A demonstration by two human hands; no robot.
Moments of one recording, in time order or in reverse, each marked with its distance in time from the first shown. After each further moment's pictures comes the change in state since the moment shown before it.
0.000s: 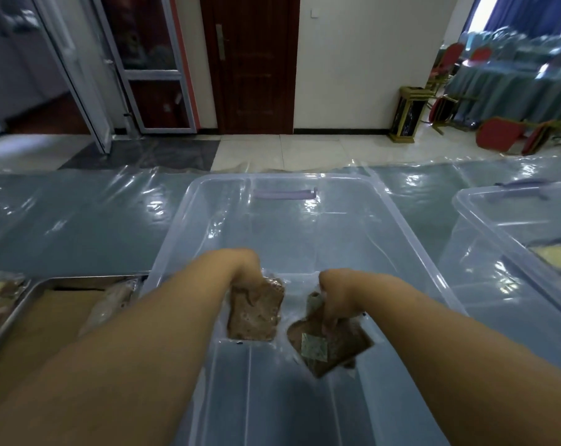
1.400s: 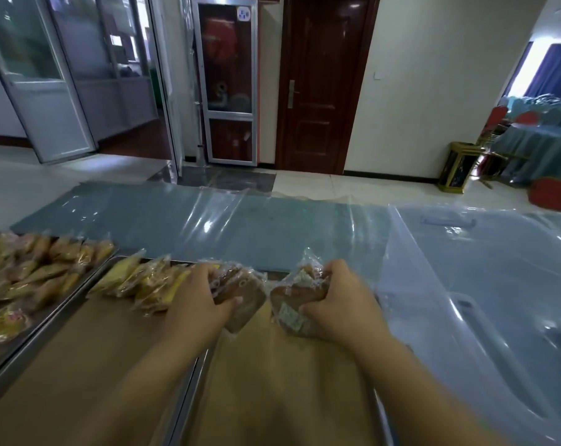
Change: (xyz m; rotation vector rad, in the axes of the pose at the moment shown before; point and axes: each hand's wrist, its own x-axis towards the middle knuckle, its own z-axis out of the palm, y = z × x) left_hand -0.222 -0.385 0.115 -0.837 0.955 -0.019; right_hand -0.082 -0.389 0.074 0.499 0.731 -0.143
